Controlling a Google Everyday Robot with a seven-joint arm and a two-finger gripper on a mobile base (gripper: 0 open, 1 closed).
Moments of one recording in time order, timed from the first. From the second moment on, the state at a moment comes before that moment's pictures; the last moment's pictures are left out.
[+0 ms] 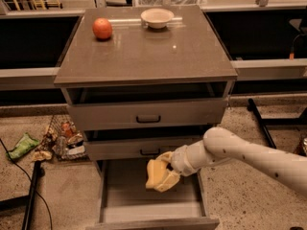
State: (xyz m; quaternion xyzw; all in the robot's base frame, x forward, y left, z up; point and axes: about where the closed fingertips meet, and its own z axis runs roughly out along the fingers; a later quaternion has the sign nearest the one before) arm 0.495 -0.026 0.524 -0.60 0.68 0.30 0.29
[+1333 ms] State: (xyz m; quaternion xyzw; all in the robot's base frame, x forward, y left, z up) arm 0.497 0.032 0.390 -0.55 0.69 0.36 0.29
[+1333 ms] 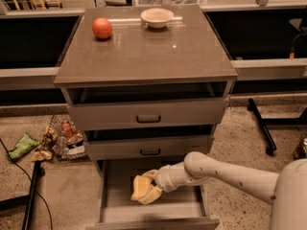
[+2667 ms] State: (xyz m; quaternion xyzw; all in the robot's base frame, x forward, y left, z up) arm 0.530 0.100 0.195 -0.49 0.73 0.41 0.26
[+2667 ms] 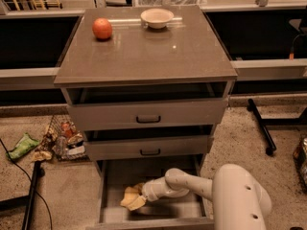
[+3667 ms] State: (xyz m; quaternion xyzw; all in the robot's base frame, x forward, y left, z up) arm 0.549 0.076 0.171 -0.44 0.74 0.42 0.28
